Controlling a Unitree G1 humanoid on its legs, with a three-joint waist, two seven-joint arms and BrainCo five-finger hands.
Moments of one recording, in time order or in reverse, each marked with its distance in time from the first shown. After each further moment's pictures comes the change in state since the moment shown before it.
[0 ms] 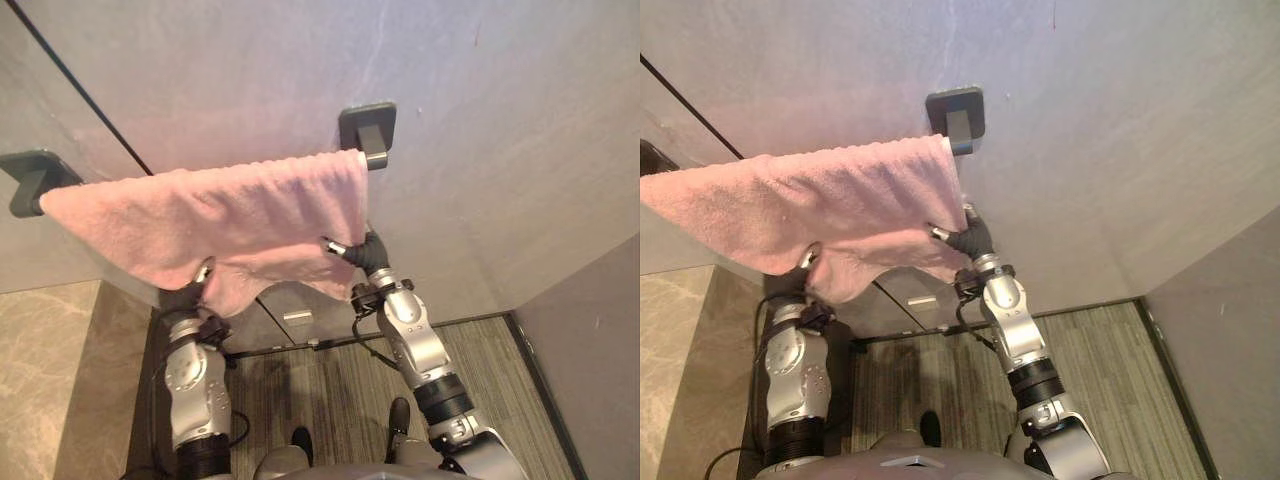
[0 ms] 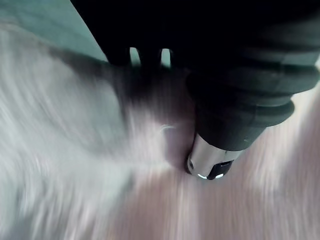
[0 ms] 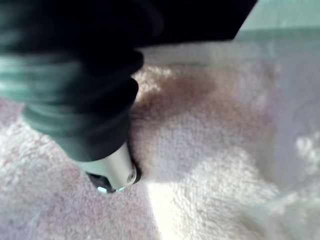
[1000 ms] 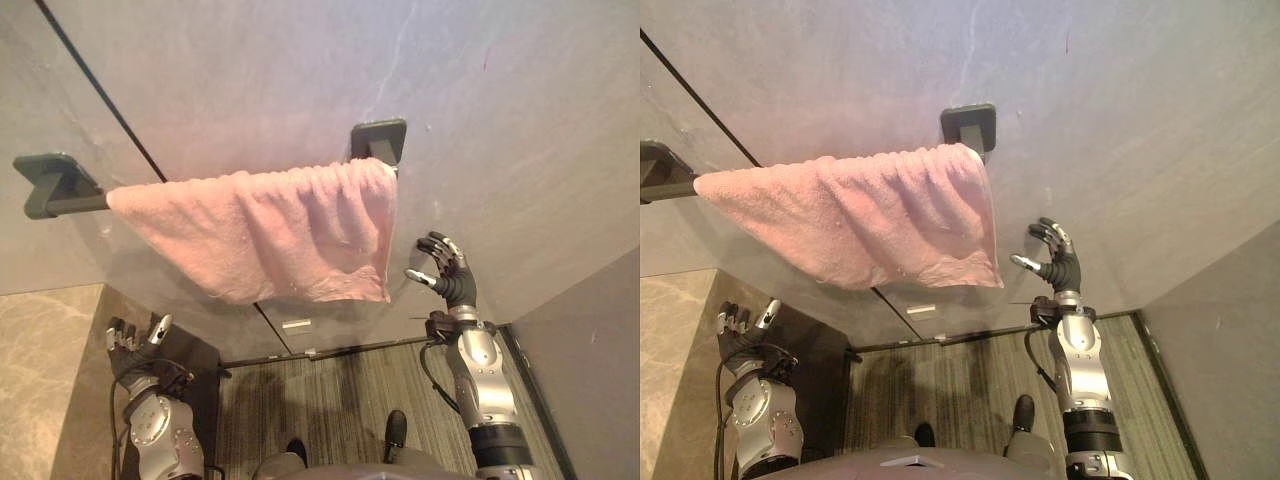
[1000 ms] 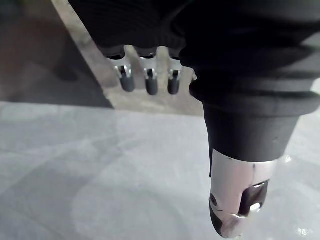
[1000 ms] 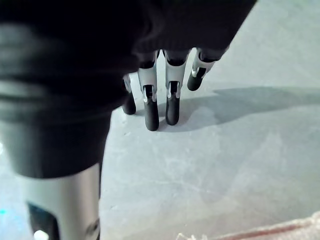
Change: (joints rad) left arm 0.128 0.025 0.104 0.104 -0.046 0.001 0.032; right arm 0.263 -0.115 -0.243 -0.077 0.040 -0.037 -0.043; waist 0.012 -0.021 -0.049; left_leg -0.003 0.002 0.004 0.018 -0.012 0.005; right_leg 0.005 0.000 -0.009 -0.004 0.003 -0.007
